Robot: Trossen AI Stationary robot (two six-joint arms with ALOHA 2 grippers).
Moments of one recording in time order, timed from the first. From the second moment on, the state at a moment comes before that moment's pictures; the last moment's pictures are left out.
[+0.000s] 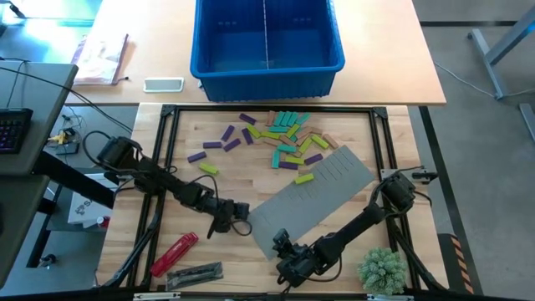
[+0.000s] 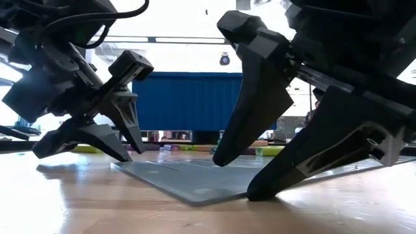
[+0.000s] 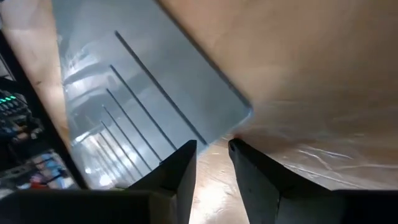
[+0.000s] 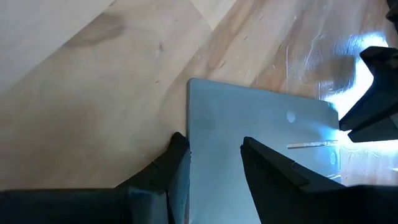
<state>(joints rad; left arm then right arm) -0.39 1.68 0.56 0.17 -0.24 1.50 0.64 2.19 1.41 -0.27 0.53 -0.29</state>
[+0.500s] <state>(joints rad) -0.36 1.70 0.55 0.23 -0.10 1.57 0.64 2.20 1.41 -0.26 0.55 -0.30</state>
